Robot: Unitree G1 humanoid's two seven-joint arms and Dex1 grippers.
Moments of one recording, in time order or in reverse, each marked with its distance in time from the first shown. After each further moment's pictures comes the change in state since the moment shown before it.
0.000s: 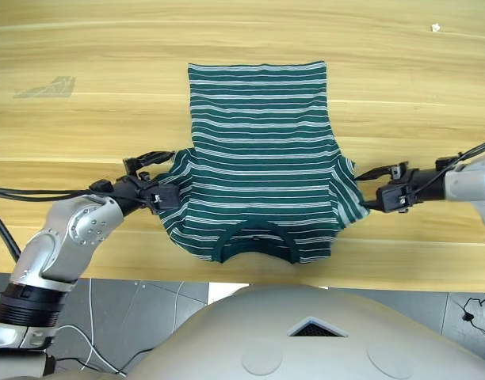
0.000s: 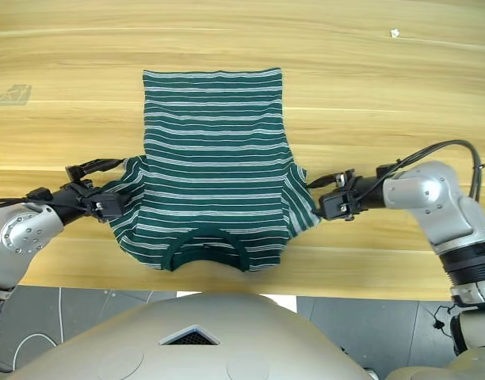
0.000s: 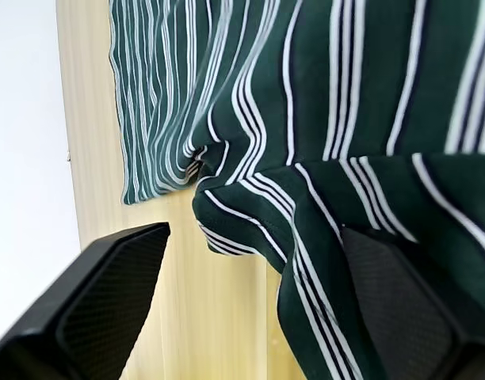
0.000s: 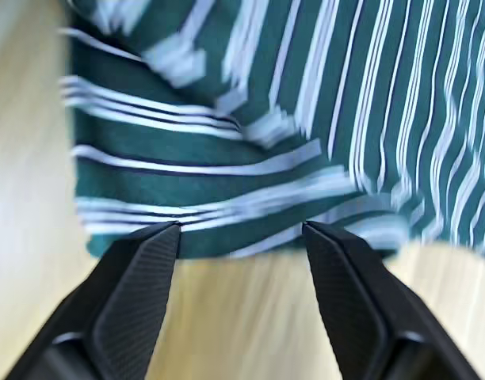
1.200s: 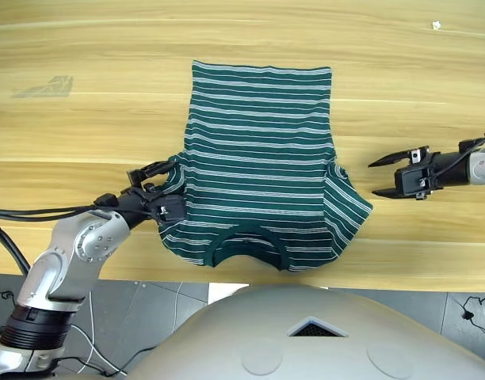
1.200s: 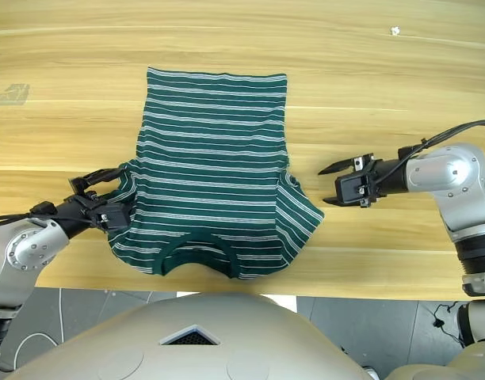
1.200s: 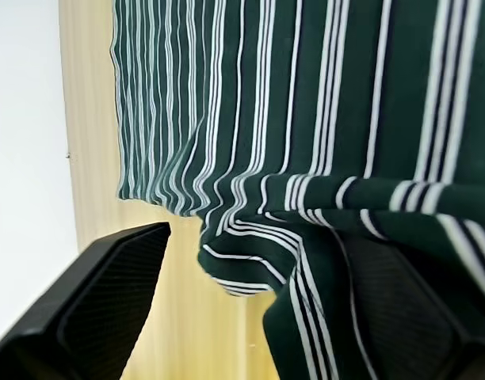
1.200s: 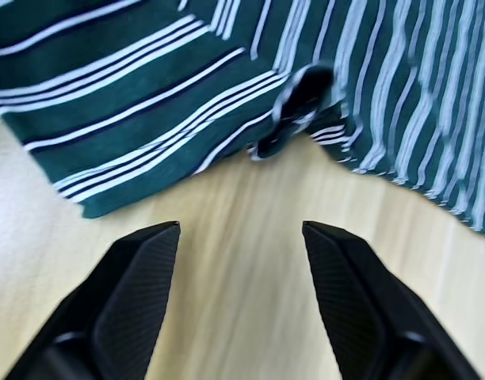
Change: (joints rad) left arm 0.099 -0.068 0.069 -0.172 0.051 0.077 -0.015; right arm -0.057 -0.013 -0.059 0.012 0.121 0.031 0.100
